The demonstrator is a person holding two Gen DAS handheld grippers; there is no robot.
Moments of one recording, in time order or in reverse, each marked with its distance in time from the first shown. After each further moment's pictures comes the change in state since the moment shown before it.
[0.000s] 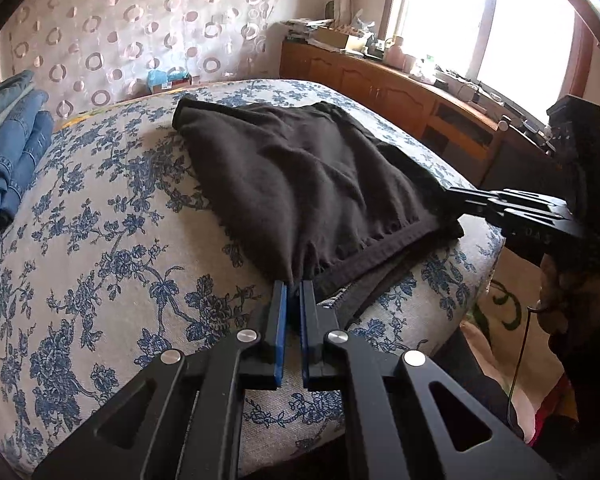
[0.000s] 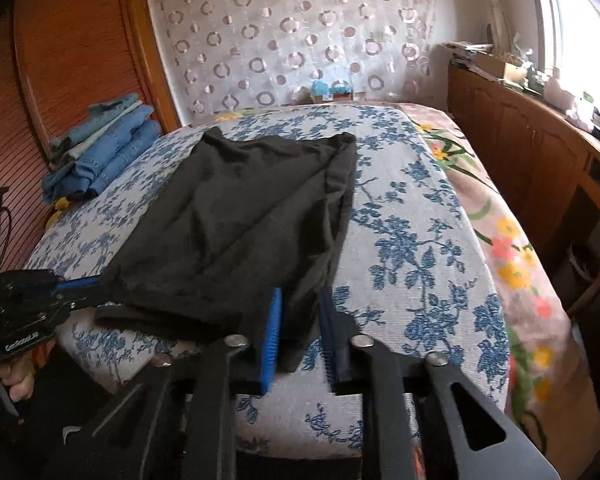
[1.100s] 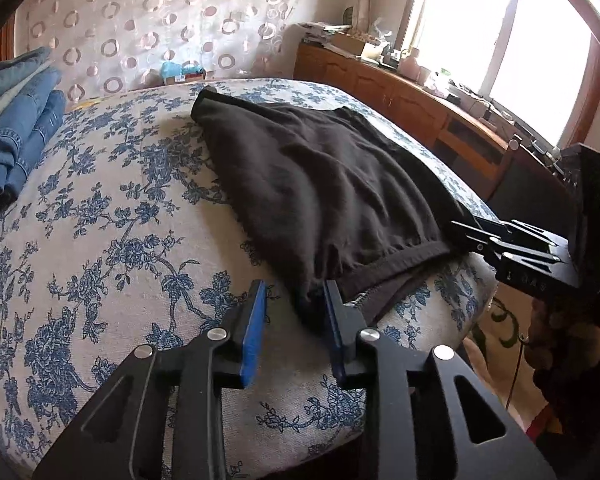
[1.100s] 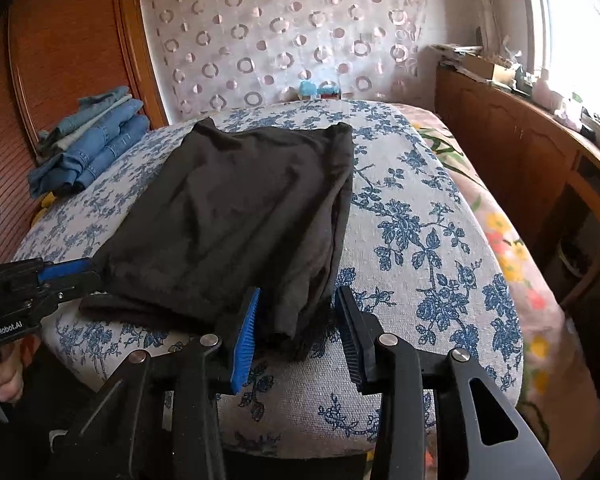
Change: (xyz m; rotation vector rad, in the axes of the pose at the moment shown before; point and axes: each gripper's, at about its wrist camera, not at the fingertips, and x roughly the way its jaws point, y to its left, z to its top) left arm 0.001 0.011 -0.001 -0.077 -0.003 0.010; right arm 0.011 0.009 -0.015 0.012 -0.019 -0.061
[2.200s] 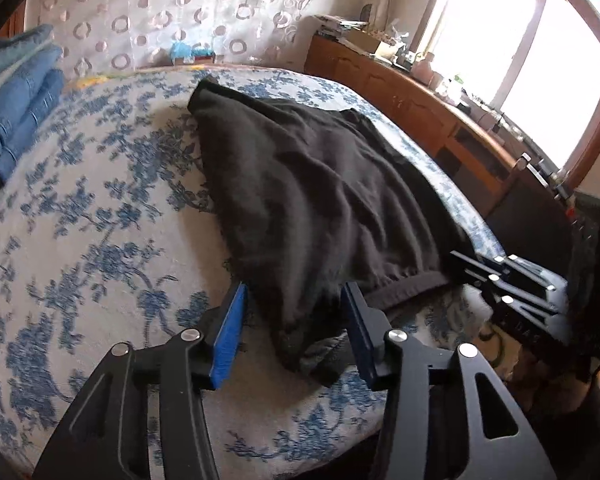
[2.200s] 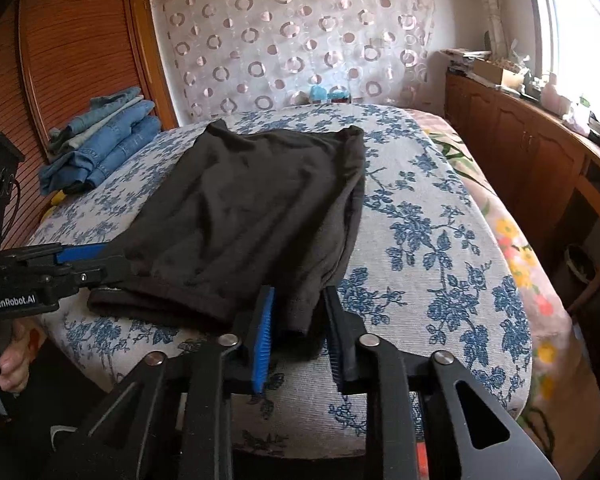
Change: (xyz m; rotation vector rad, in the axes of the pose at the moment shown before) left arm 0.016 -0.001 0.019 -0.107 0.042 -0.043; right arm -0.001 0.001 0.000 -0.010 0.000 0.044
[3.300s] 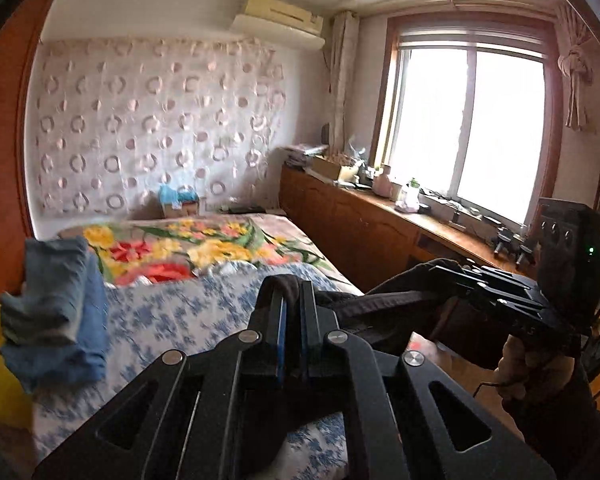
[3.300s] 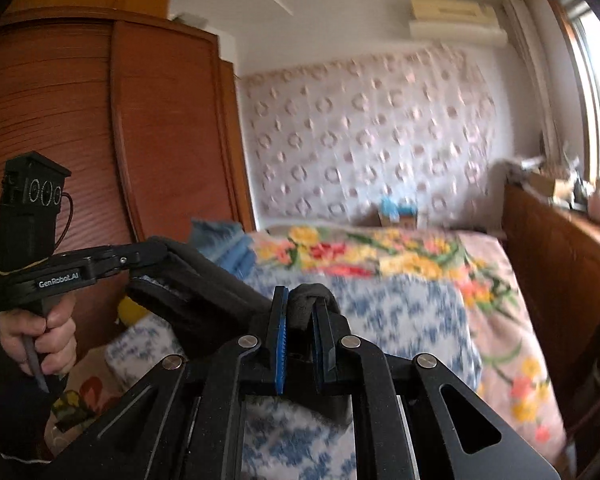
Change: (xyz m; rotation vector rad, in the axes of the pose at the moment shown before) left arm -0.209 -0.023 0.093 0.179 -0.463 -0.017; right arm -0.162 0.044 0.124 -0.168 -0.385 0.209
